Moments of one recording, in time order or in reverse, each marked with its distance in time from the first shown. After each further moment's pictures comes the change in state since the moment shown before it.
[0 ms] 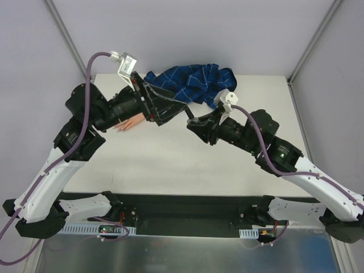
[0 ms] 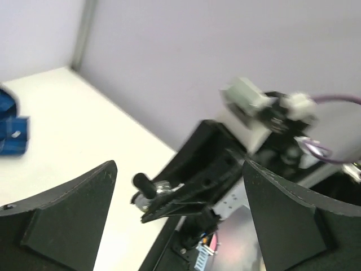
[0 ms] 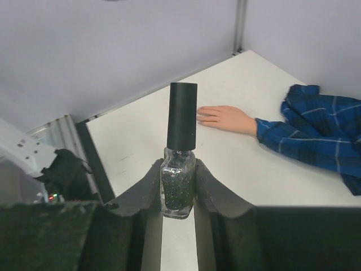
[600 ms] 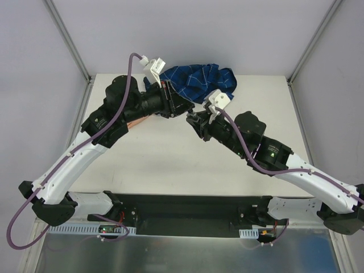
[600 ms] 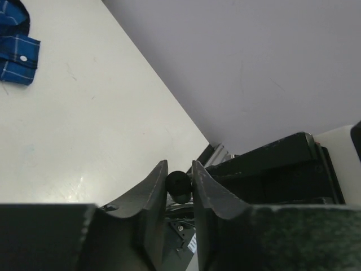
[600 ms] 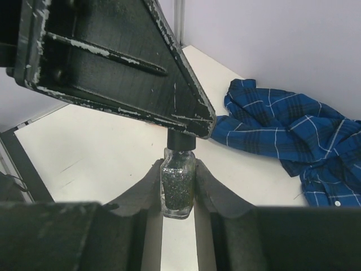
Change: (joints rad) left arm 0.000 0.172 0.008 -0.142 -0.126 -0.080; right arm 0.124 0.087 0.045 0.000 0.378 -0.150
